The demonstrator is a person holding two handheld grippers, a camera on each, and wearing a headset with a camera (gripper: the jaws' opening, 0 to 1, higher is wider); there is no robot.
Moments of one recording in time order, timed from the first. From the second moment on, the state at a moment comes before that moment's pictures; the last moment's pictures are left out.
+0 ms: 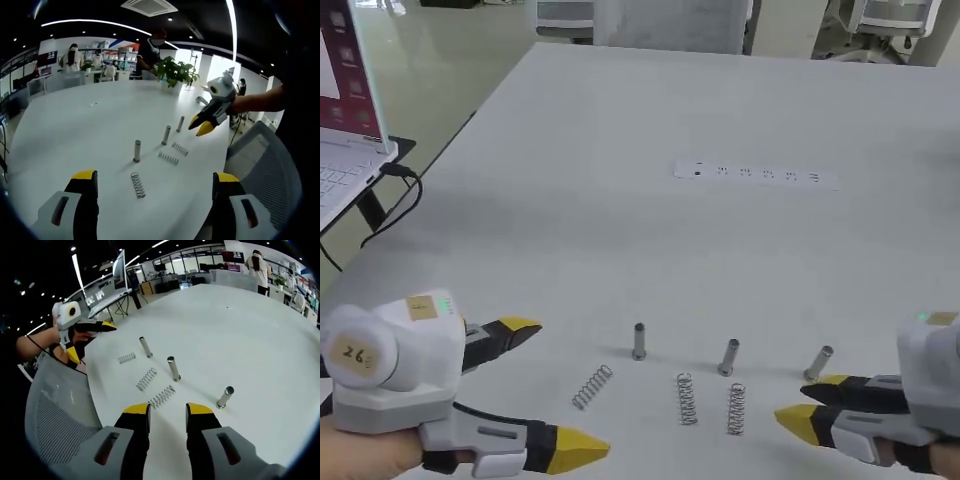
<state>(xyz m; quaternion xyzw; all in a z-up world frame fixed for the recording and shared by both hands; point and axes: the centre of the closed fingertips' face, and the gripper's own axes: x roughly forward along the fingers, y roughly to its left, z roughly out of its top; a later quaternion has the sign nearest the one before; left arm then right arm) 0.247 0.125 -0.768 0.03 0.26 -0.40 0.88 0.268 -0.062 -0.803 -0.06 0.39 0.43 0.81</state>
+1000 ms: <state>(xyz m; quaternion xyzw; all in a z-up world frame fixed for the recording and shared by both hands) 0.249 0.131 -0.768 0.02 0.26 -0.39 0.88 0.278 -0.035 -0.831 -0.04 0.45 0.38 0.81</state>
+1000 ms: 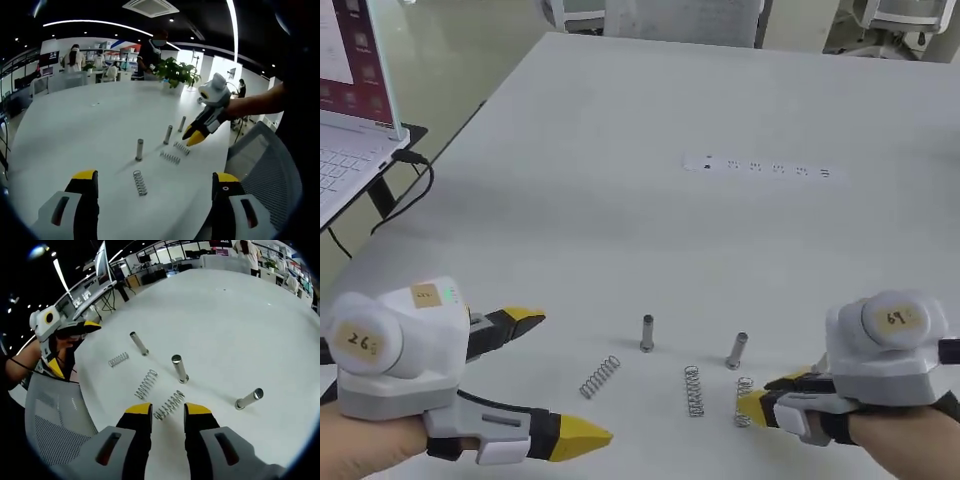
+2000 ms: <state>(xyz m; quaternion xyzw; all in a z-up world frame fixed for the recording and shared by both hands) 0.249 0.131 -0.771 0.01 0.26 -0.39 0.89 0.280 -0.037 -0.854 -0.13 0.47 0.36 0.79</state>
